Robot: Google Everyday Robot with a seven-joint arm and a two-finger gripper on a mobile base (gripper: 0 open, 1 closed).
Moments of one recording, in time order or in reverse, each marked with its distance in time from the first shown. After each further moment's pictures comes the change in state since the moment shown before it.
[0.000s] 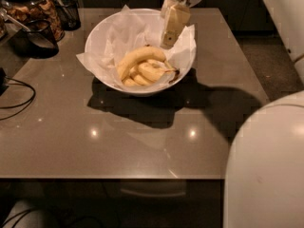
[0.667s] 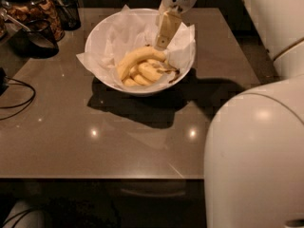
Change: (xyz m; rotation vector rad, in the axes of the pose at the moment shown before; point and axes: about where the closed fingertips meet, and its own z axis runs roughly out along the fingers) arm -0.004 -0.016 0.029 -0.039 -0.009 0.016
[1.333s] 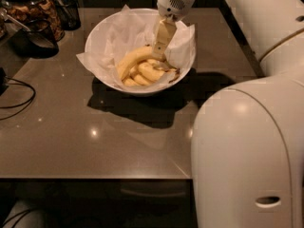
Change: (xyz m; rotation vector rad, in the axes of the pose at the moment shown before) arm 0.003 -0.008 0.031 -0.051 0.011 0.024
